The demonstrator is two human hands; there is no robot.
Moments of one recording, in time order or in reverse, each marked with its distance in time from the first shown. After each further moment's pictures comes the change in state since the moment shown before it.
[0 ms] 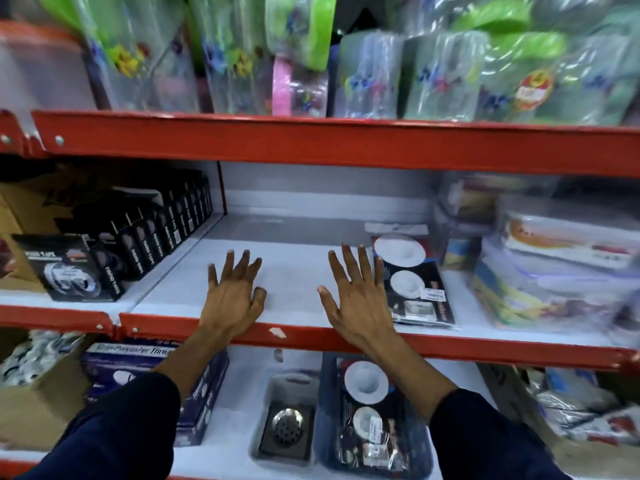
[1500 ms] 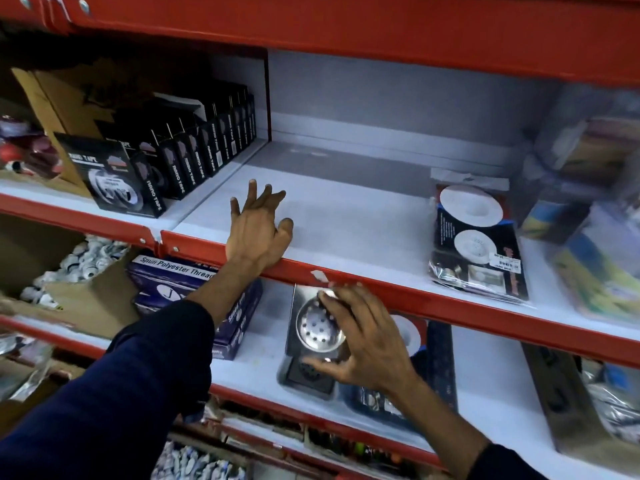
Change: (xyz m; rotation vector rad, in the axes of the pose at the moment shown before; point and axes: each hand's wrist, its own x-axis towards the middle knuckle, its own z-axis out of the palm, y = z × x) left_hand 0.006 -0.028 0.015 -0.179 0.139 -0.197; right_hand -0.092 -0.043 0.061 0.276 0.237 -0.543
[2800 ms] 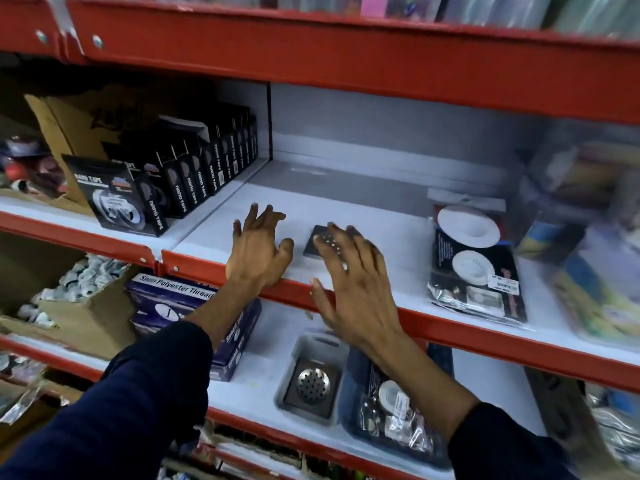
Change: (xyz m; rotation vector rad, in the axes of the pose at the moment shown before) left_hand 0.001 0.001 -0.002 -0.031 -0.032 0.010; right_hand 0.092 0.016 -0.016 -0.118 -0.059 0.214
